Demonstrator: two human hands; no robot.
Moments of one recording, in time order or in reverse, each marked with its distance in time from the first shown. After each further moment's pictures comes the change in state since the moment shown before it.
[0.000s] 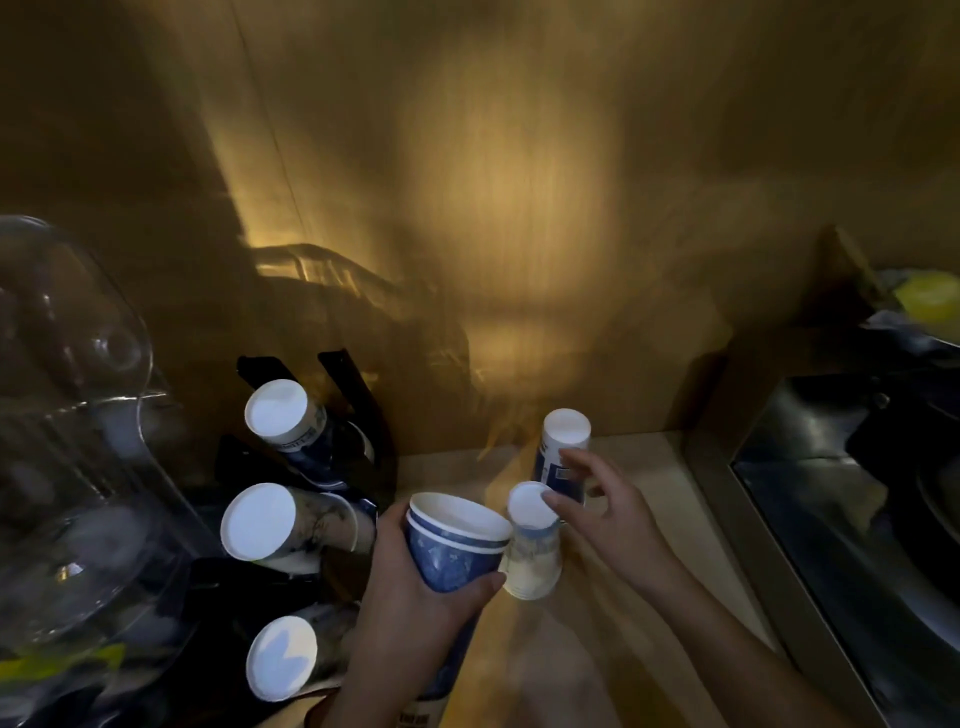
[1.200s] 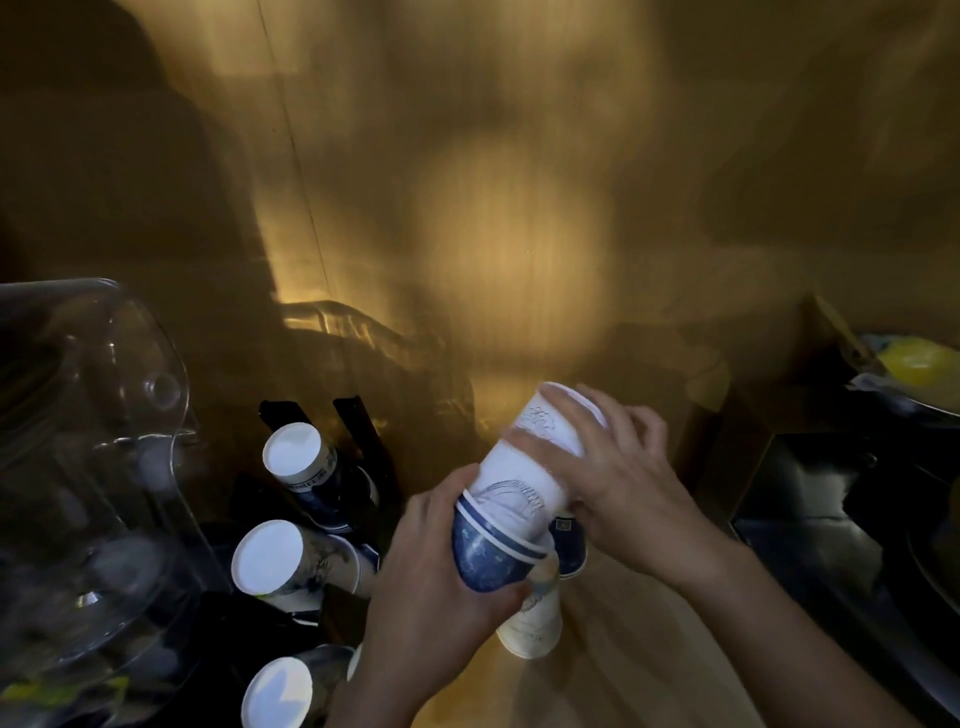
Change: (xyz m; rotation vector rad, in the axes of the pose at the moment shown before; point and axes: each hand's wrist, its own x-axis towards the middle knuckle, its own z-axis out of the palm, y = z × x) left_hand -0.003 0.067 0.004 0.277 0.014 0.414; right_hand 0.017 -0.105 -0.045 -0.989 -0.049 -0.562
